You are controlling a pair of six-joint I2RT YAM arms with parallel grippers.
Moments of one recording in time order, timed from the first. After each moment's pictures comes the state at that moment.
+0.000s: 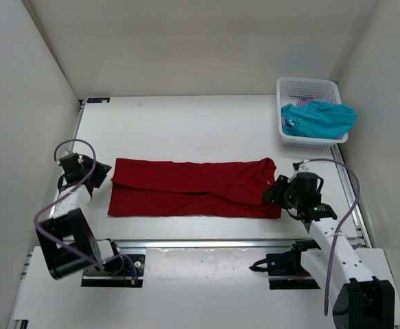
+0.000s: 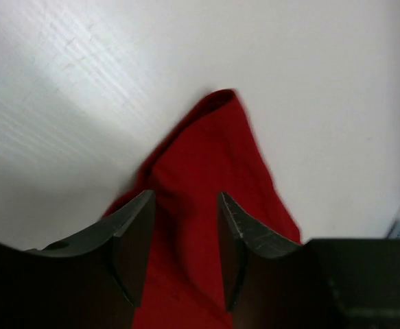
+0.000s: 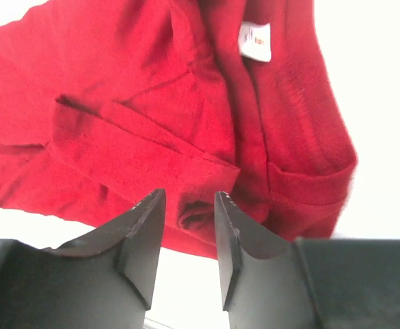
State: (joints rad) left arm 0.39 1.34 0.59 -0.04 0.25 -0.73; right arm 0.08 0.78 0.34 -0.29 -0.29 0.51
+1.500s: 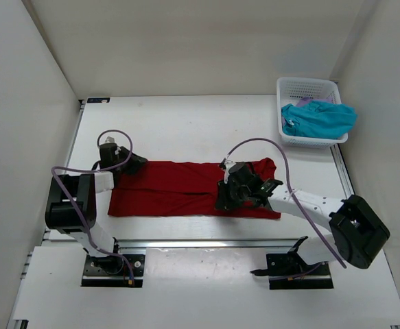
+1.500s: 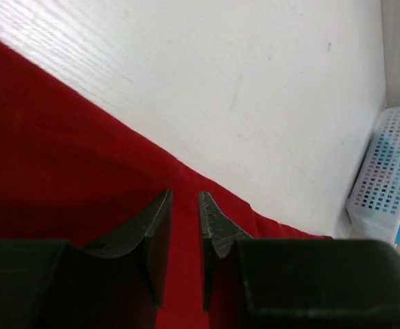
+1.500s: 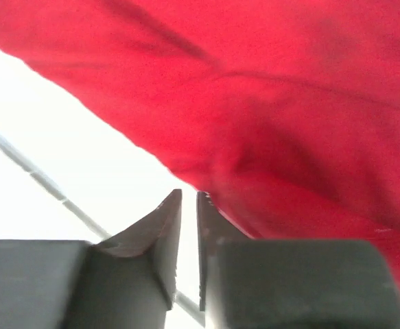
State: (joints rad) left arm 0.03 1.64 0.63 0.36 0.28 -0.90; right arm 0.75 1.34 0.69 -0.21 -0.20 0.47
